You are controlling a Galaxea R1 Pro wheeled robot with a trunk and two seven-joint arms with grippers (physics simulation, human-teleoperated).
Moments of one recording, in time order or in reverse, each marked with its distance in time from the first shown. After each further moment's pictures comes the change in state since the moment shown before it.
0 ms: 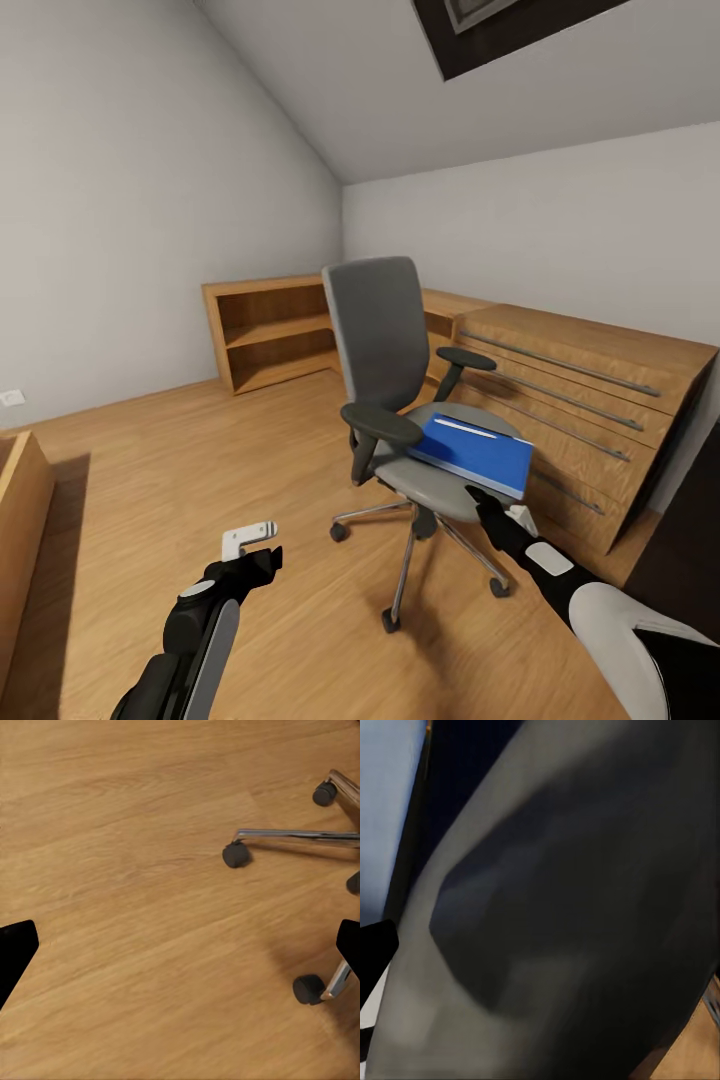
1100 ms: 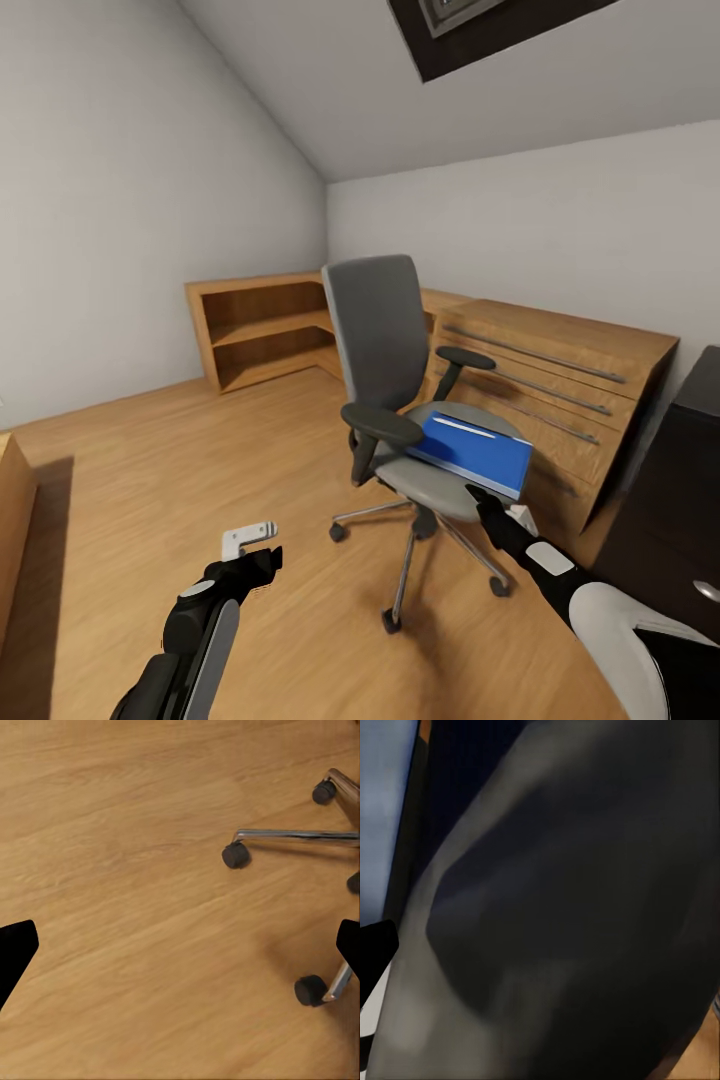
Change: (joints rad) left arm 0.000 0.000 0.000 0.000 0.000 0.000 0.000; right arm 0.000 0.000 -0.011 -0.002 -0.004 0.004 0.002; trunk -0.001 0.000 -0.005
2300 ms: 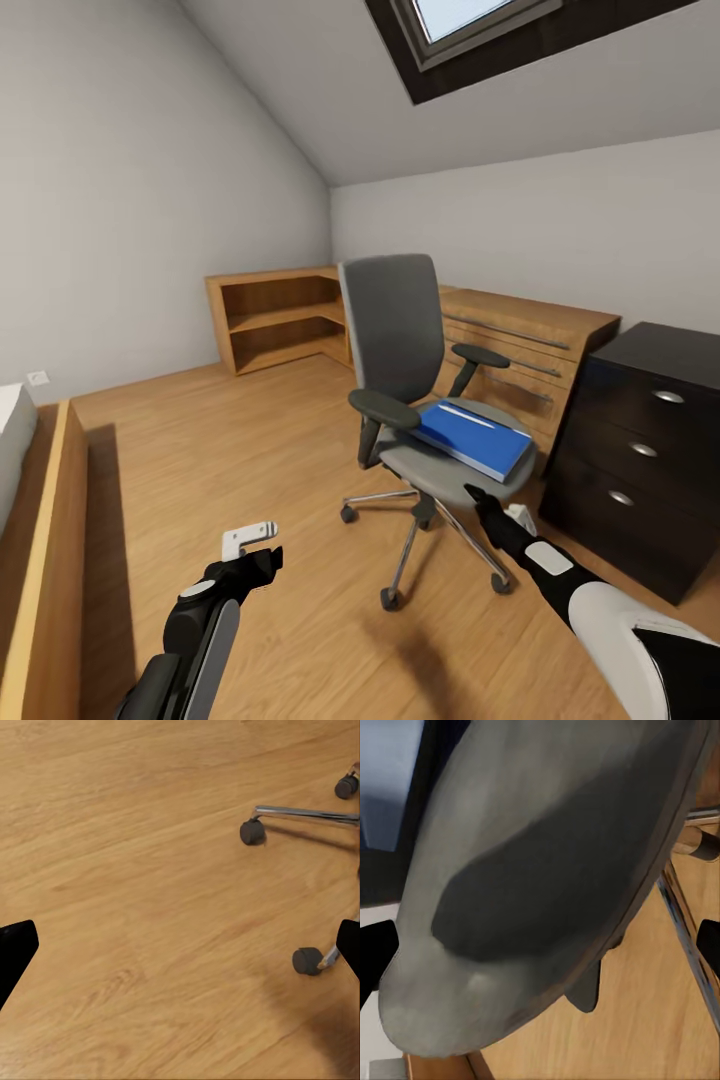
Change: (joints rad) left arm 0.000 -0.002 0.000 0.000 0.000 0.000 0.000; right arm -0.001 0.001 0.020 0.002 -0.002 -0.001 0.012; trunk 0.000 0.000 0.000
